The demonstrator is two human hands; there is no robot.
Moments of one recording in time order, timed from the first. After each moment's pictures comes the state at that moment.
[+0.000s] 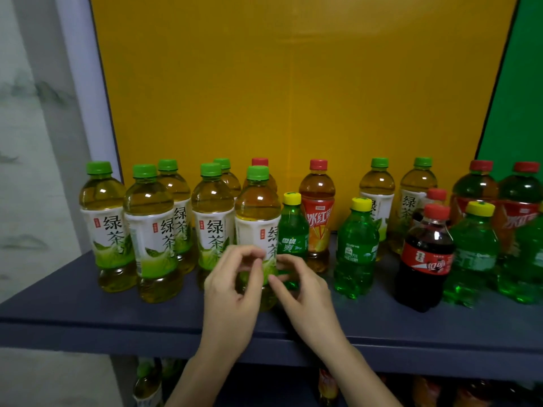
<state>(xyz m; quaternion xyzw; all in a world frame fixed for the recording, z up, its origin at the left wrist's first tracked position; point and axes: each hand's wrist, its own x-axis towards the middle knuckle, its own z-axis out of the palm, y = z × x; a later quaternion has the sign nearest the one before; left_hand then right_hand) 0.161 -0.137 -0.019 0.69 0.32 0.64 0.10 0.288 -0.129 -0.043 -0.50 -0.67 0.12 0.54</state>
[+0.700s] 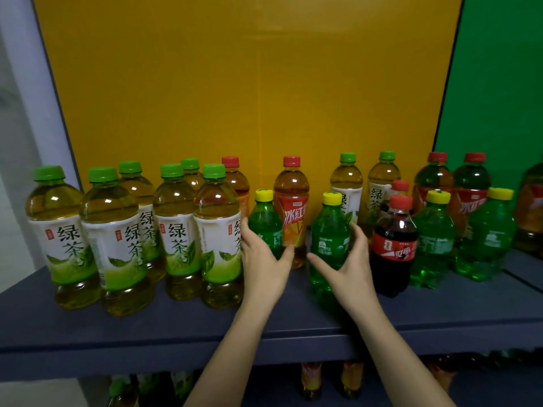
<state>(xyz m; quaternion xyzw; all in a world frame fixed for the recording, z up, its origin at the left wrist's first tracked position) 0.241 -0.085 -0.015 0.66 0.45 0.55 0.23 0.365 -0.134 -0.026 -0.59 -0.53 0.09 0.61</state>
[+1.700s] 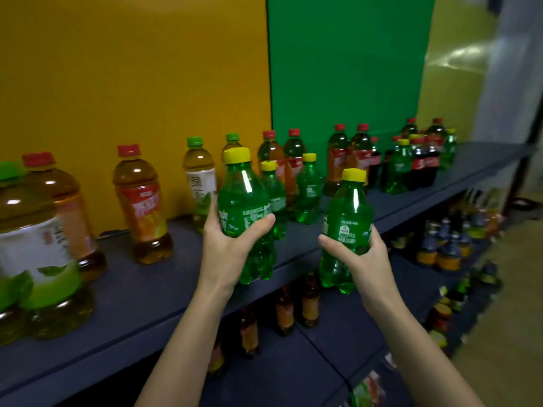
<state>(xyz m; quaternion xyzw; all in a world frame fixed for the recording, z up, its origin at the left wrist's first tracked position) 0.322 -0.192 0.009 0.64 0.10 0.52 0.56 0.450 -0.322 -0.025 -0.57 -0.34 0.08 0.74</state>
